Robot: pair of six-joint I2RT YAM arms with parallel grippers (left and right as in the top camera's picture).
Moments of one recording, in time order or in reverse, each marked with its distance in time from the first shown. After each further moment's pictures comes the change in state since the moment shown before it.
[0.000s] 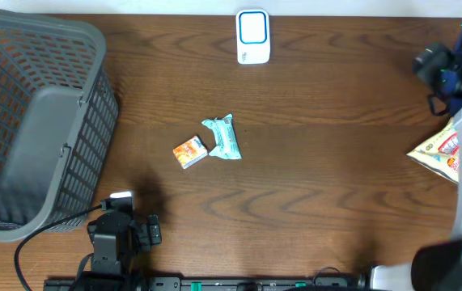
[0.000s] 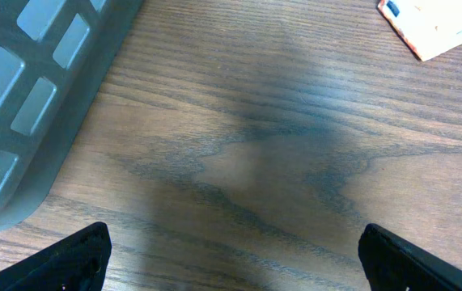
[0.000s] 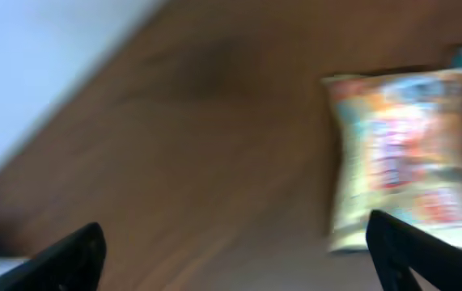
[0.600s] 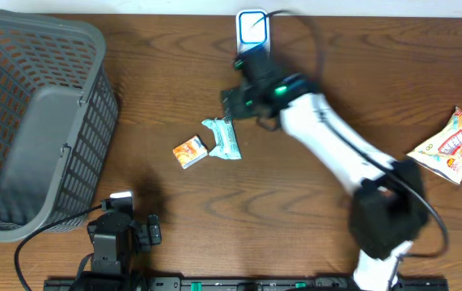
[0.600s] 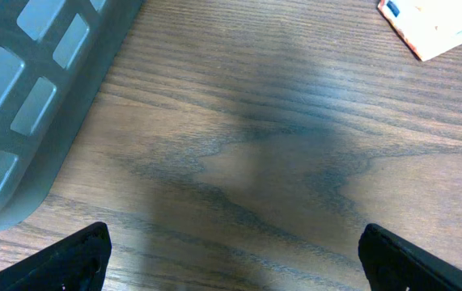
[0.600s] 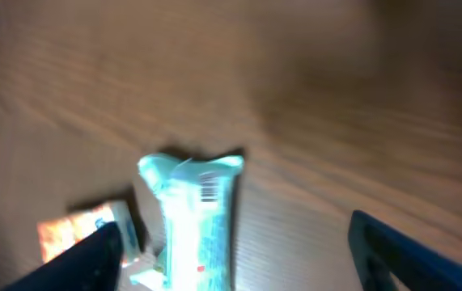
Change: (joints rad) left arm 0.000 0.000 0.000 0.000 0.000 0.000; right arm 0.740 0.400 -0.019 0.249 -0.163 -0.246
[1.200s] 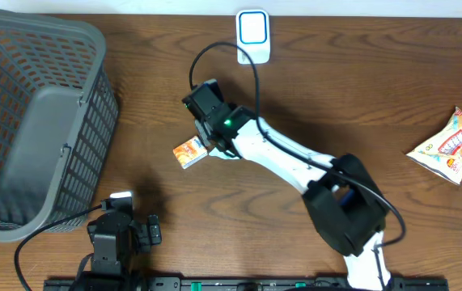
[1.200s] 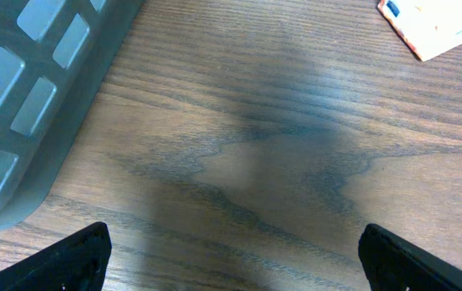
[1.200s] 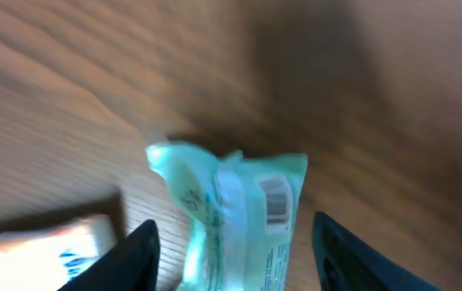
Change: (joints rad) left arm 0.000 0.000 0.000 0.000 0.000 0.000; right arm 0.192 0.139 -0.013 0.079 0.314 -0.013
